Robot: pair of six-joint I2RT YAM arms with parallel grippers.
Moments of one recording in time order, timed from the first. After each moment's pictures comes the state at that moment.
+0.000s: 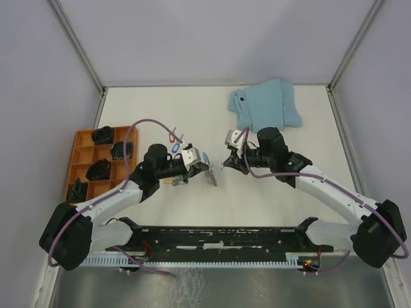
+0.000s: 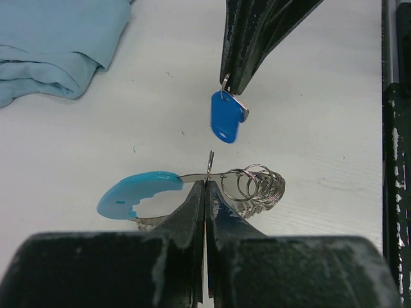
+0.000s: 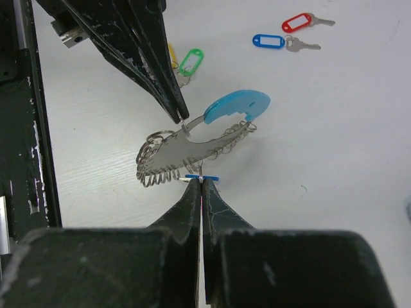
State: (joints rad) left arm -0.59 1.12 0.50 0.36 0.65 0.29; right arm 0.65 1.17 0.84 -0.17 -0.54 -0.33
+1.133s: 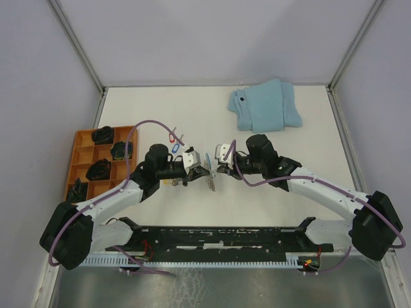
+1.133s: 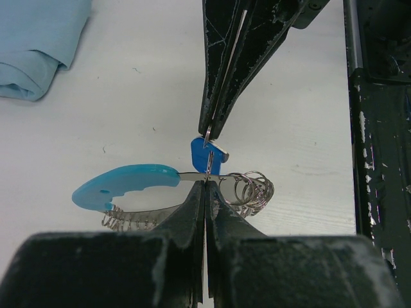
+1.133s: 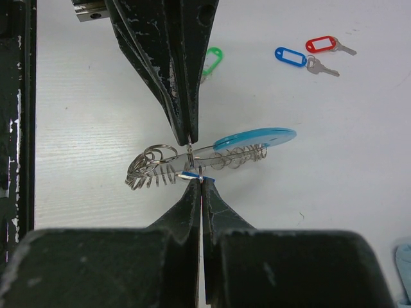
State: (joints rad) left arm -0.58 1.14 0.51 0.31 0.76 0.32; right arm 0.75 1.23 0.80 -0.09 -0.52 -0.51
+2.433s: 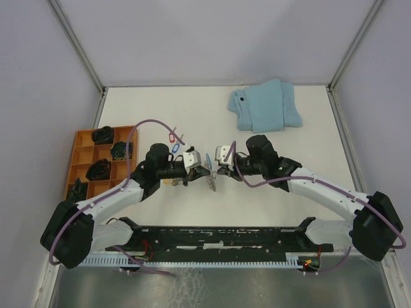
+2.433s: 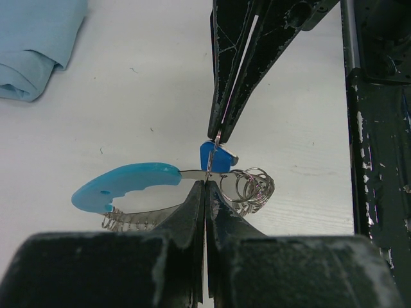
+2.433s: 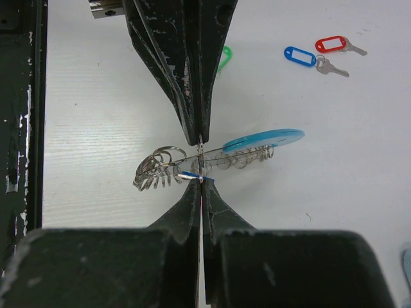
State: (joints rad) left arm -0.58 1.15 0.52 0.30 0.77 0.32; right arm 0.76 1.23 0.79 -0.11 -0.54 -0.52
